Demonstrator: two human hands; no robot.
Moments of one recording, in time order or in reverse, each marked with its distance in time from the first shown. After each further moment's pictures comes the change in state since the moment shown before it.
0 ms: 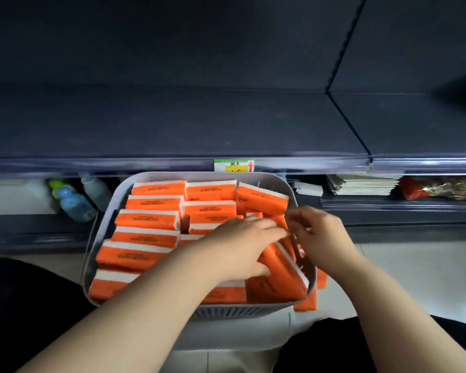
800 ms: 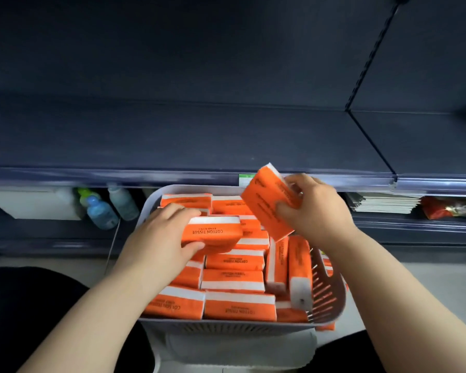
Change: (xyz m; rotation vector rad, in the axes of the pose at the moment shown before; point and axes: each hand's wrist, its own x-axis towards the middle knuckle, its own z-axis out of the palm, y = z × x) left_hand -0.107 -0.080 -0.026 0.042 0.472 -0.581; right_hand 0.051 -0.076 0.005 -0.212 0.142 -0.091
